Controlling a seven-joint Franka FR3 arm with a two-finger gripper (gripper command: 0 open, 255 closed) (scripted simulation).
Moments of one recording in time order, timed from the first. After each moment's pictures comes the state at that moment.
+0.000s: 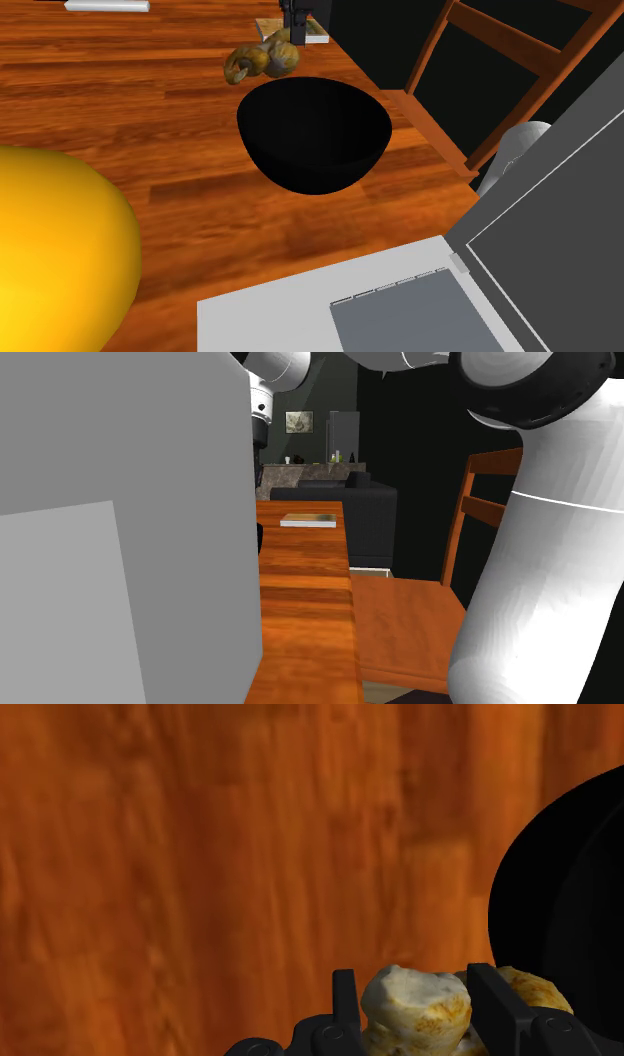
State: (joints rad) arm 0.39 -0.14 0.02 -1.65 0.20 1.42 -0.58
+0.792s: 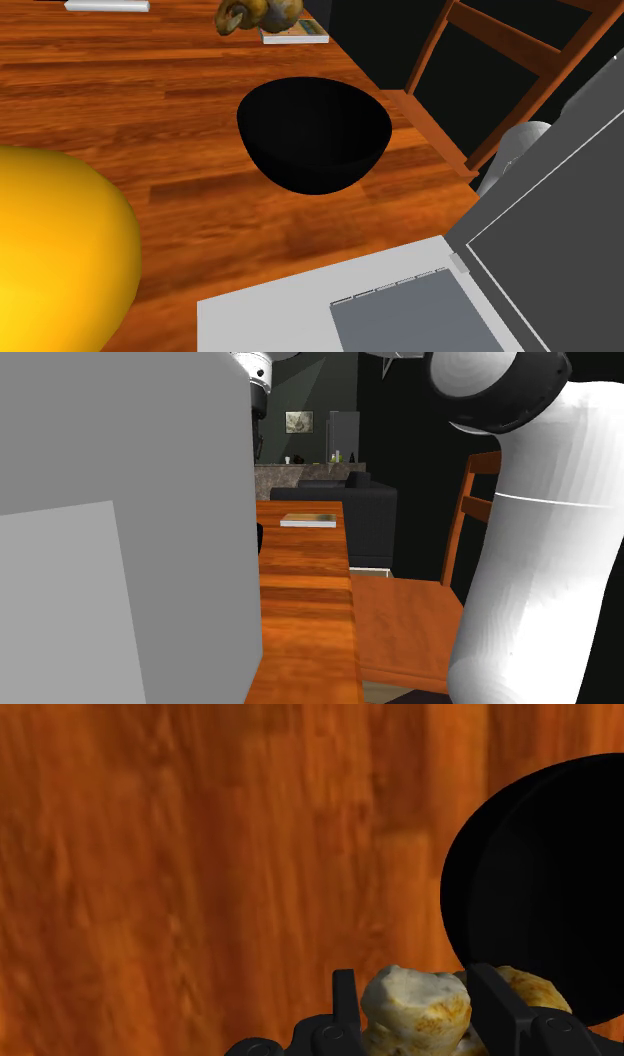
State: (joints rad) arm 0.39 -0.06 0.02 -1.39 0.21 1.24 -0.55
